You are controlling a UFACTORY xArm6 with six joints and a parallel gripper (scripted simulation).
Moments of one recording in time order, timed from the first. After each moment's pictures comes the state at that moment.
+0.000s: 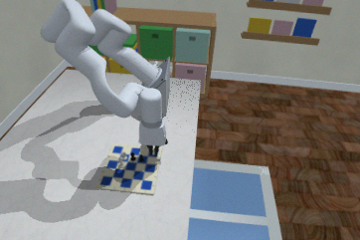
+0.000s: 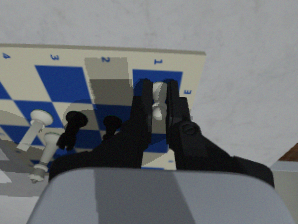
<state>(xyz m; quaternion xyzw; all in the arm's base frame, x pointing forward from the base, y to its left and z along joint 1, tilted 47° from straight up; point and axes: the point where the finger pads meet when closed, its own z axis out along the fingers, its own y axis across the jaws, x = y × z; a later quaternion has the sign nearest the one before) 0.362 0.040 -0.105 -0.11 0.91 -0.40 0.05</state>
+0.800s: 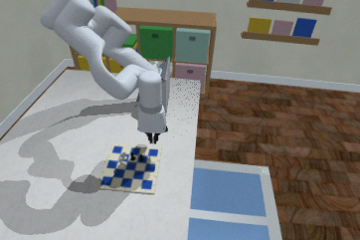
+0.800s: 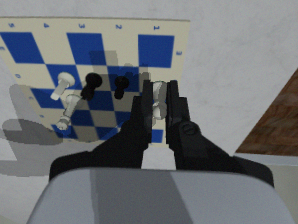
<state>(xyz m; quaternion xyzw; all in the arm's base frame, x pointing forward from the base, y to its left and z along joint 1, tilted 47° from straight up) 0.349 0.088 -0.060 -0.11 0.91 -0.40 0.05</state>
